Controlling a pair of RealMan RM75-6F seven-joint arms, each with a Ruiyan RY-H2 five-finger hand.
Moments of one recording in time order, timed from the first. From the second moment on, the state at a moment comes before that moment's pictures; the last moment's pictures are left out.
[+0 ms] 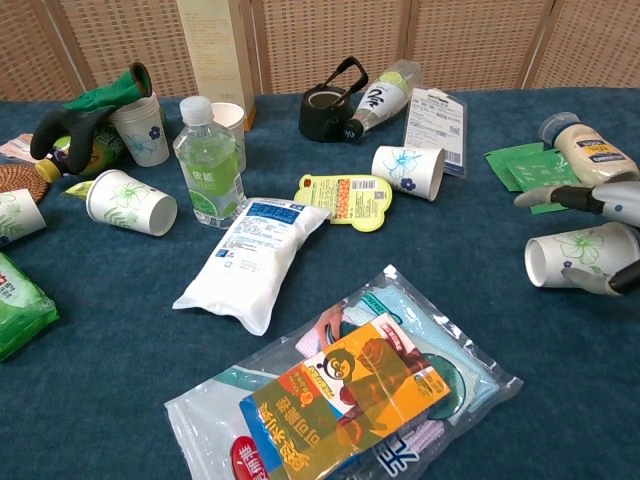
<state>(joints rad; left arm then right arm) 0.00 -0.86 0.08 -1.96 1.63 1.49 0.03 0.46 -1.38 0.02 -1.46 -1.45 1.01 0.00</state>
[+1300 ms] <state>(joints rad) 0.00 -0.86 0.08 -1.96 1.63 1.49 0.03 0.44 -1.46 0.04 -1.36 -1.42 1.05 0.07</state>
